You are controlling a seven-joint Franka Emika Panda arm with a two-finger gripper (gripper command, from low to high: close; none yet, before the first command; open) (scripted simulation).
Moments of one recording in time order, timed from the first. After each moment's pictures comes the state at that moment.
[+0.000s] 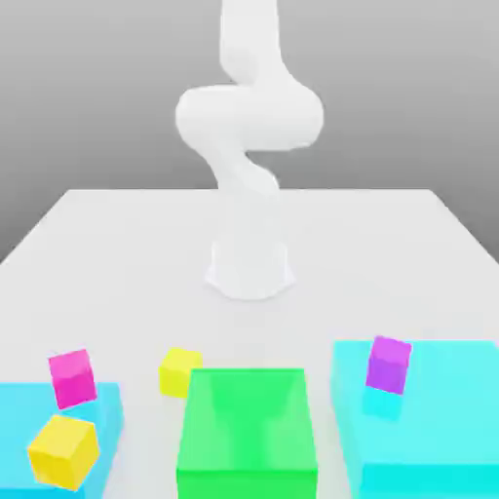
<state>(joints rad) -0.04 -0.75 0.01 -2.35 0.02 2.34 0.89</state>
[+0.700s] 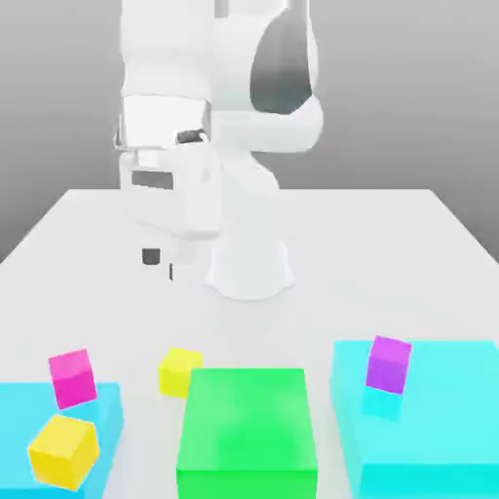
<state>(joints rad) -0.35 -0.32 0.14 -2.75 0.13 2.70 1.71</state>
